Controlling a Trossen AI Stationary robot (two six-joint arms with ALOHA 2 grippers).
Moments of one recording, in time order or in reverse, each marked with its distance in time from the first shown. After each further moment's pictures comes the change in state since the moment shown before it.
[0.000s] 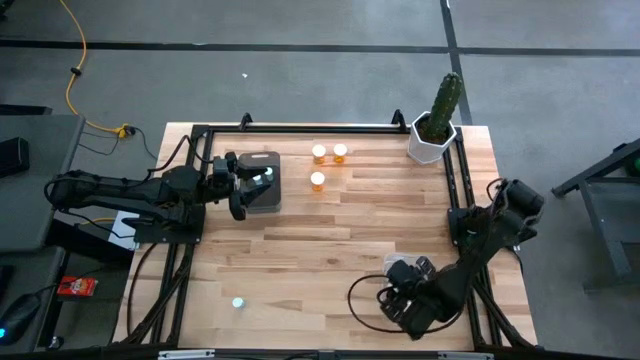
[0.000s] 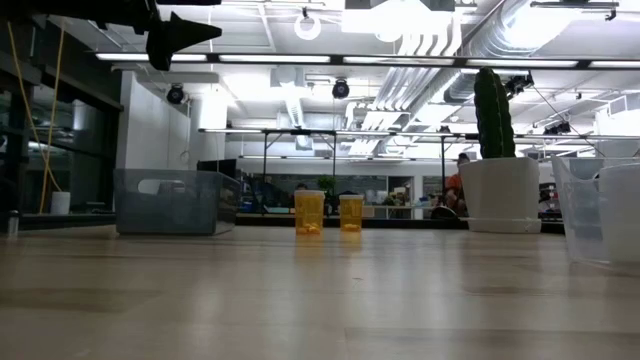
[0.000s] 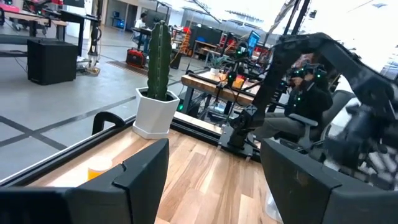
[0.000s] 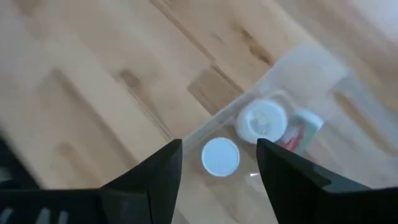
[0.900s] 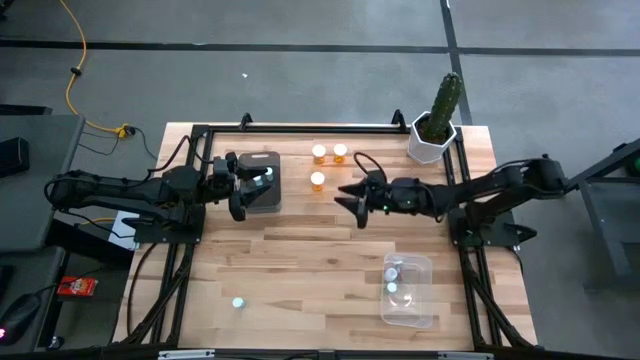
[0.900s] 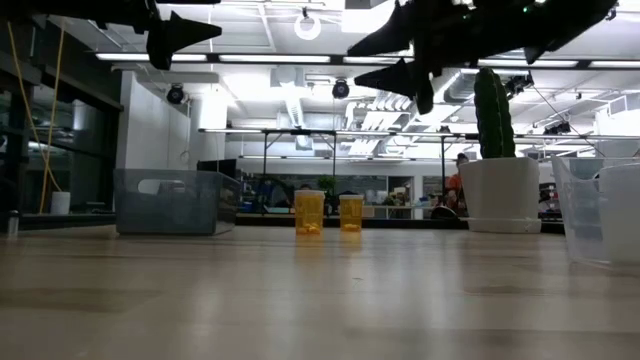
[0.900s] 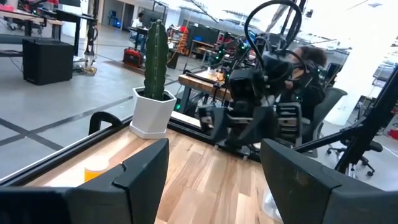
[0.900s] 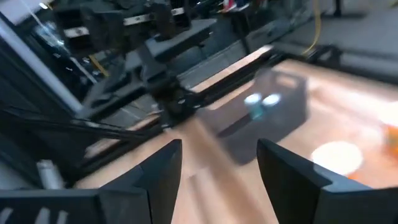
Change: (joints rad) left arm 0.000 0.000 0.000 0.001 0.012 0.001; right arm -0.801 -0.328 -0.633 1.589 -0.197 -1.089
